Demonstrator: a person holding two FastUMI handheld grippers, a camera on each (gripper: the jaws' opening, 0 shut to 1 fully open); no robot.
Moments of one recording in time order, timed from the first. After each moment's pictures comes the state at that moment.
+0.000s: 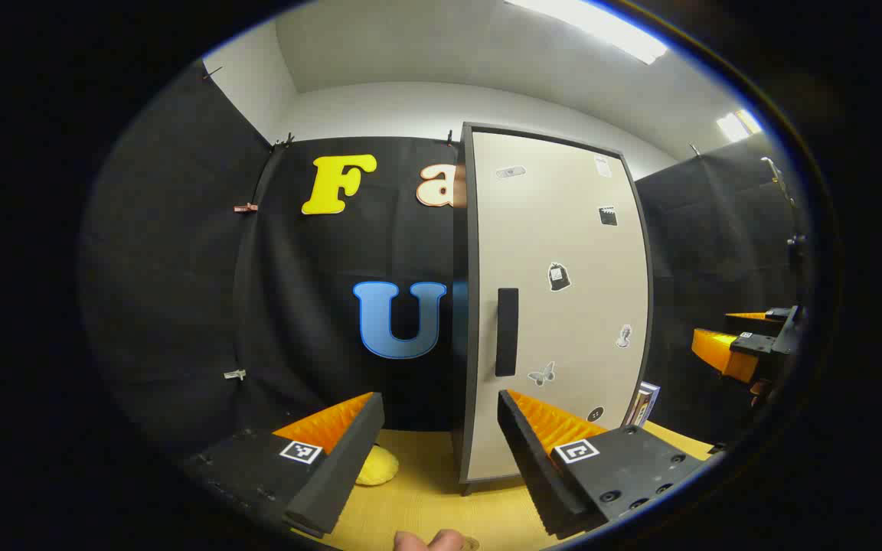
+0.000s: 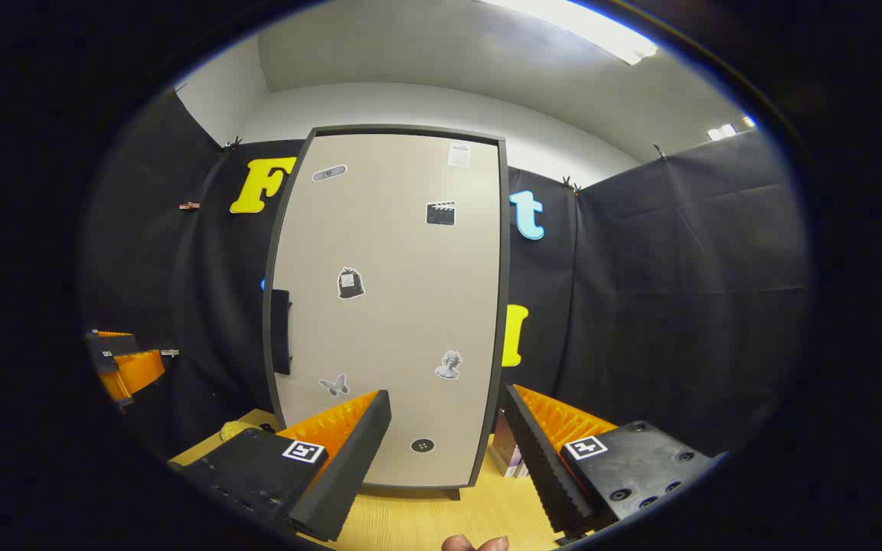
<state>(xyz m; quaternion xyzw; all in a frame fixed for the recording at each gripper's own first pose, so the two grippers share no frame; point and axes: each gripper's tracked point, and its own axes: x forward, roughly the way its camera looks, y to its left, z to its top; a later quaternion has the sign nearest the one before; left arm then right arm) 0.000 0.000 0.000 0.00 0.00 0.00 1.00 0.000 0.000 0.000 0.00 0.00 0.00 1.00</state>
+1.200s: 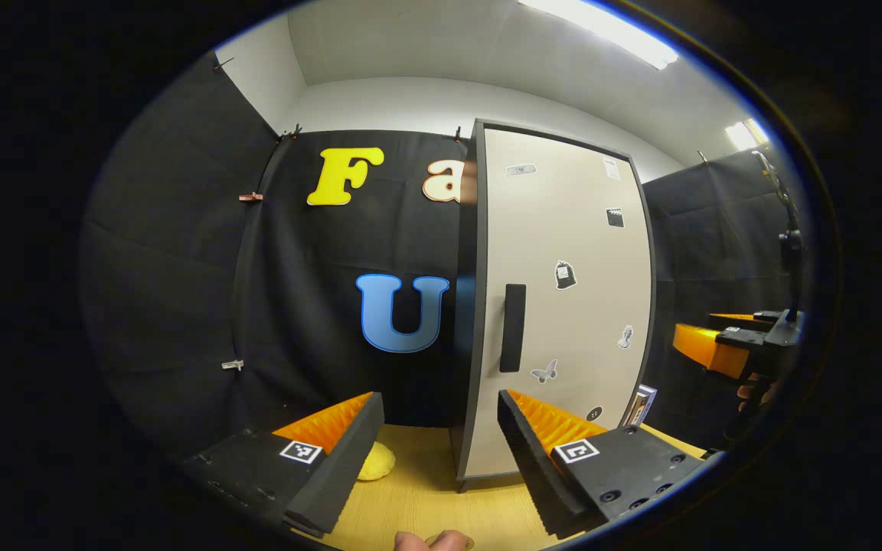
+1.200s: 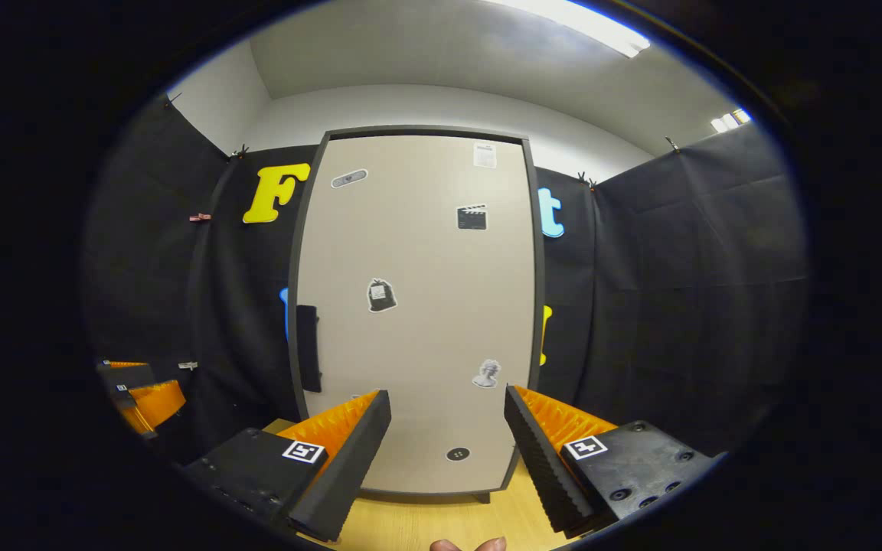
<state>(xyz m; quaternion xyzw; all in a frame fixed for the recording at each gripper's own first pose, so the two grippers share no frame) 0.001 0.011 -0.008 -0.02 0.01 0.00 1.00 0.021 0.060 0.016 0.02 0.00 0.04 1.00</state>
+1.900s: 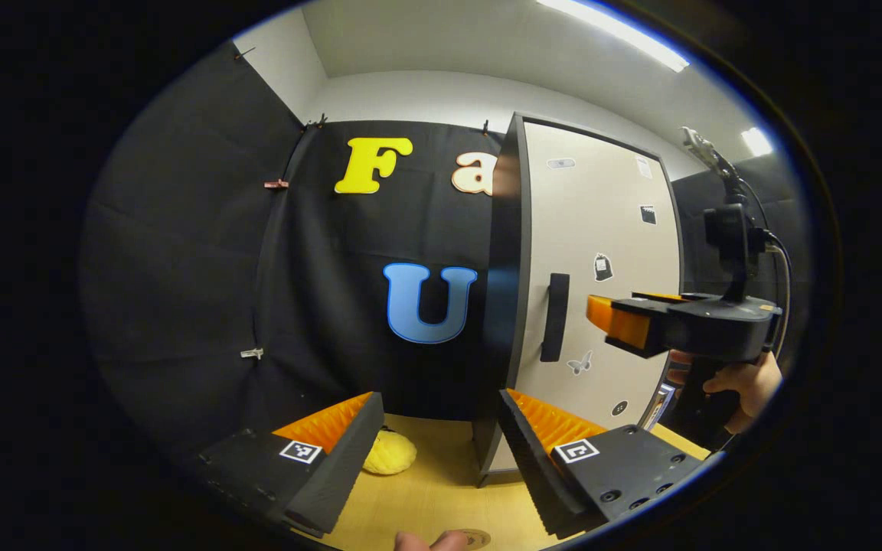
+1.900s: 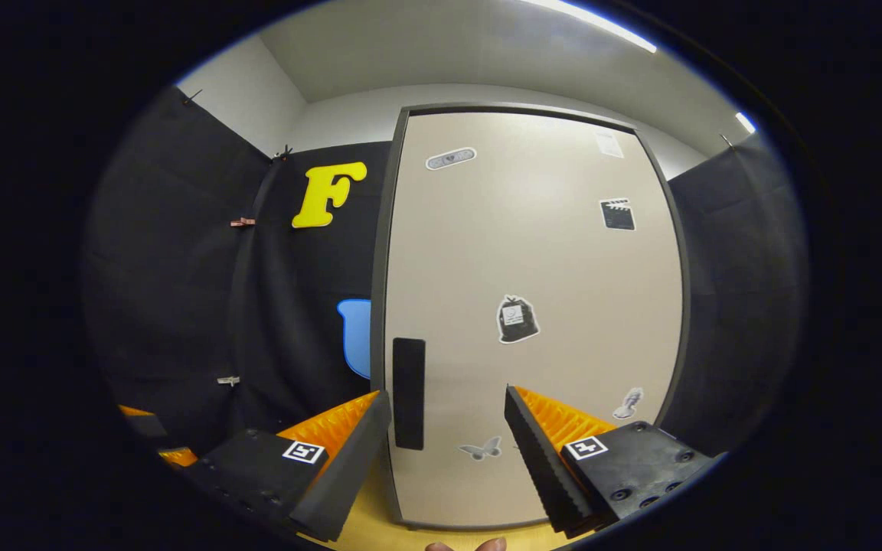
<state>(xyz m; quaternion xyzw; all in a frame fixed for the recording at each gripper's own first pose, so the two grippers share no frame) 0.001 0.060 -0.028 -0.04 0.02 0.04 1.00 0.111 0.209 0.021 0.04 -0.01 0.13 0.99</state>
